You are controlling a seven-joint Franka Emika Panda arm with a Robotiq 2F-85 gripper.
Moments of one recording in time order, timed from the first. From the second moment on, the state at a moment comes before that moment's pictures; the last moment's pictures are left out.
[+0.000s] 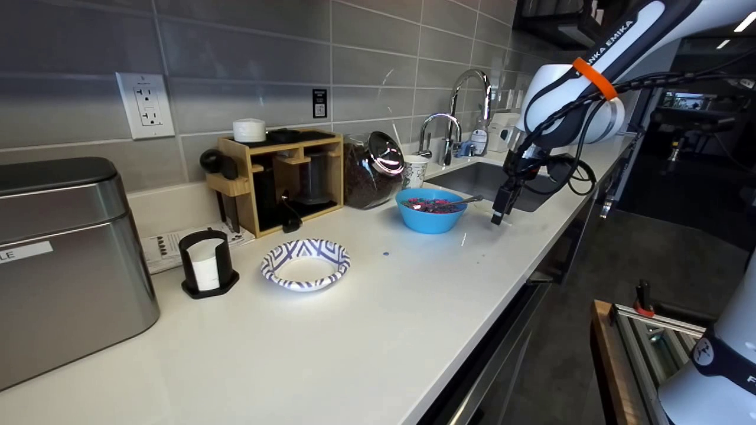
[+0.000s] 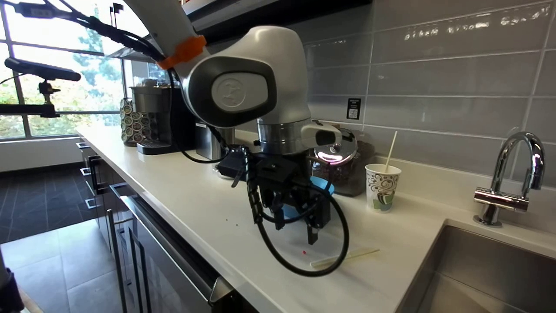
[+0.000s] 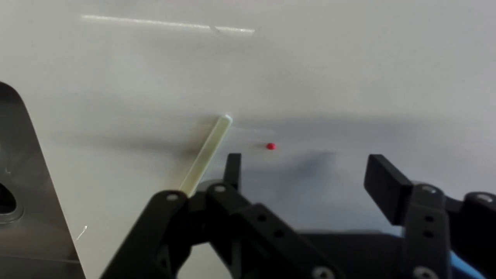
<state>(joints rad) -0.33 -0.14 -0.37 -2.68 -0.08 2.72 -0.45</state>
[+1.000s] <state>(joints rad) -0.32 -0.02 -0.36 -2.59 -0.07 2.69 -0.45</state>
